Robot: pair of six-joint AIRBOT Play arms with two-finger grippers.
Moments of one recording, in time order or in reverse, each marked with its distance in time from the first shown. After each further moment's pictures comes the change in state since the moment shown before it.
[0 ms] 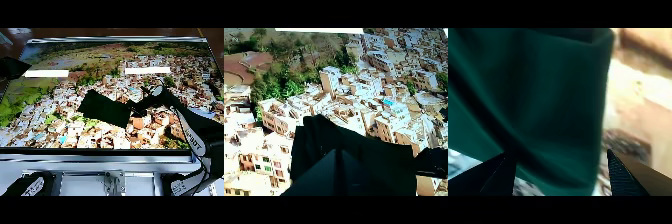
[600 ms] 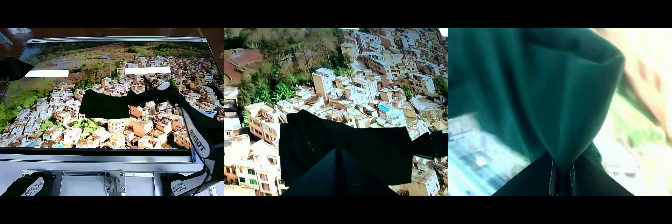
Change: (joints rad) left arm -0.026 -0.001 0.000 0.003 -0.003 -0.040; right arm -0.060 0.047 0.064 0.194 -0.012 -0.226
